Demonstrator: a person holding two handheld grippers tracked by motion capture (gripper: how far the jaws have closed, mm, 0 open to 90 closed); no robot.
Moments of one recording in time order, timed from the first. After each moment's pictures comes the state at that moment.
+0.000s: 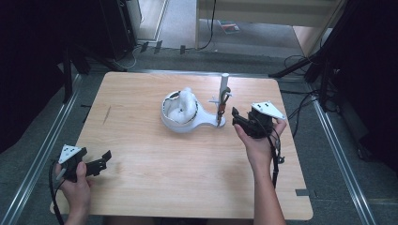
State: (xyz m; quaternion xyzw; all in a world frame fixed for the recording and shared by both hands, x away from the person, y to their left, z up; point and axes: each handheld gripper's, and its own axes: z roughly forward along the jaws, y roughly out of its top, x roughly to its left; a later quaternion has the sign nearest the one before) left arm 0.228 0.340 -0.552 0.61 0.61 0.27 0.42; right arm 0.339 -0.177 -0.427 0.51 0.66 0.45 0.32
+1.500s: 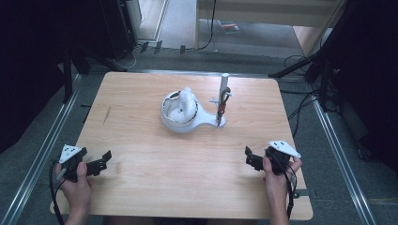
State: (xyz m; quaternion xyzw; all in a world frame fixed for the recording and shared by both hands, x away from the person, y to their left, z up) left arm 0.228 0.340 -0.552 0.61 0.61 0.27 0.42; right arm 0.280 -0.243 -0.517 0.57 0.66 0.40 0.27
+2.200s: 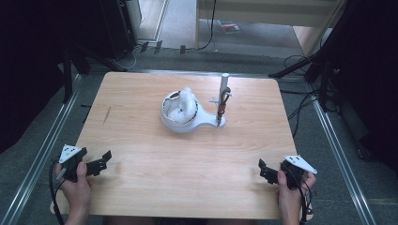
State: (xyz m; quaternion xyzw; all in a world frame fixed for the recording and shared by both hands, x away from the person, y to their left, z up) left arm 0.228 0.340 -0.552 0.61 0.62 0.27 0.42; right arm 0.251 -0.290 -0.543 0.61 0.64 0.39 0.26
